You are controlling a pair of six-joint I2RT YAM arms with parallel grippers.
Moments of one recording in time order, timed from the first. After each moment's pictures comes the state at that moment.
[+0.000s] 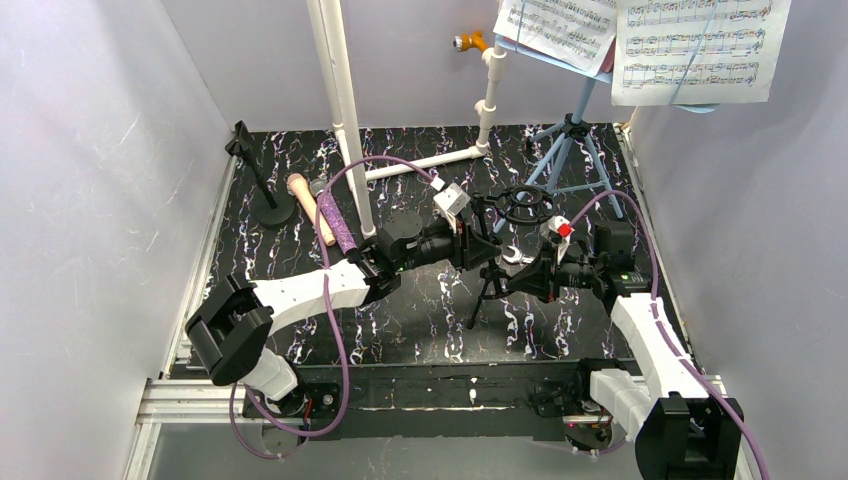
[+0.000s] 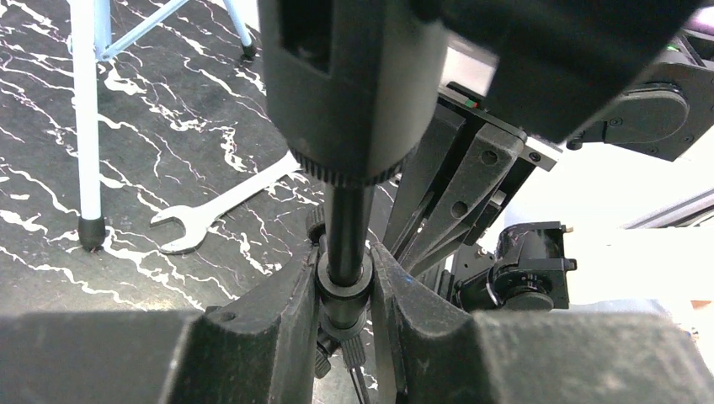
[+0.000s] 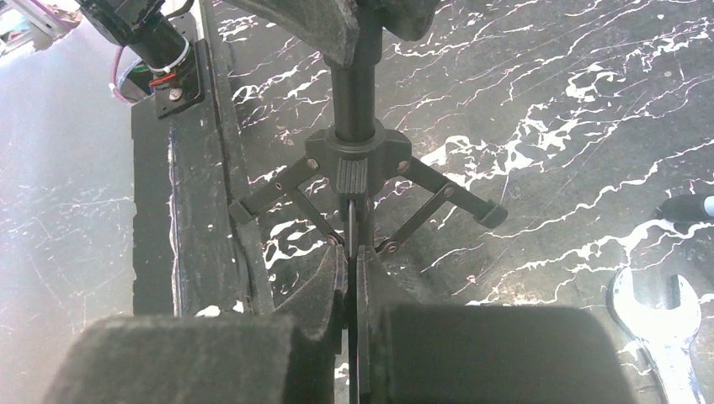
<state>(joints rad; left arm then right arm) -0.91 1.50 0.92 0.52 0.33 -0.43 0.05 0.92 0.58 -0.41 -1.24 -0.43</state>
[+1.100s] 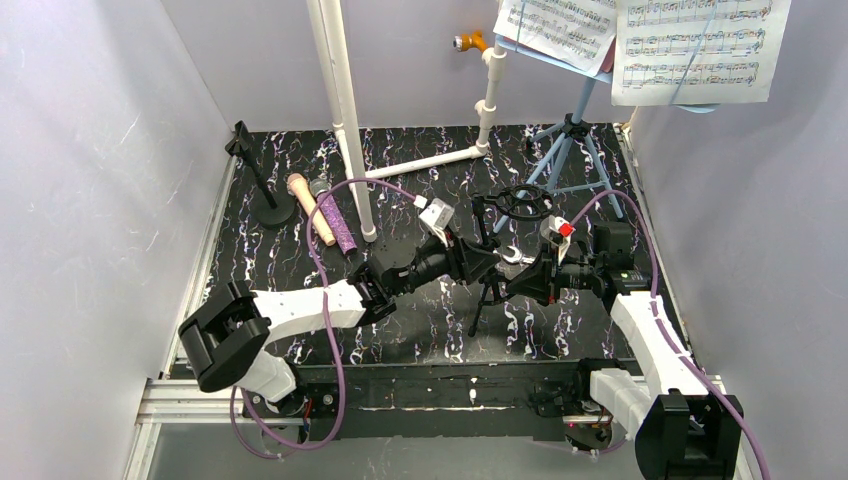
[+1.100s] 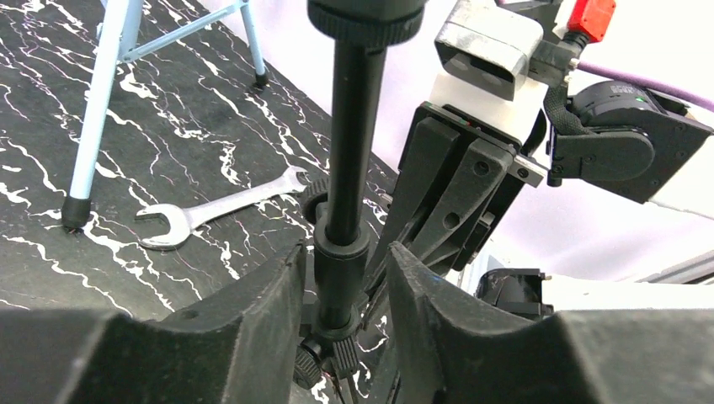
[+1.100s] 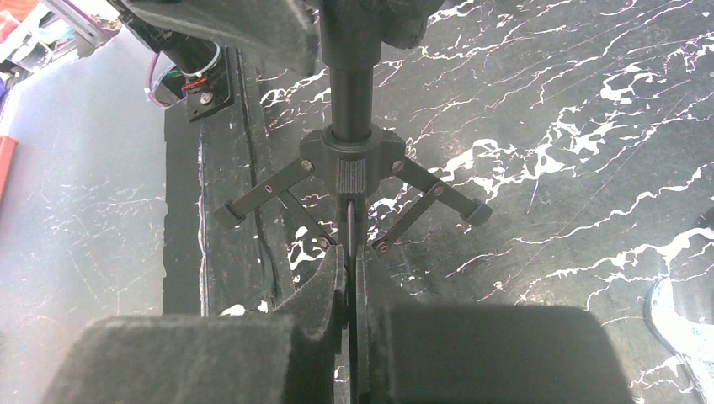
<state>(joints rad) -1.00 1.45 0.76 0.72 0.10 -0.56 0.05 0.94 0.59 -0.46 -1.30 -0.45</state>
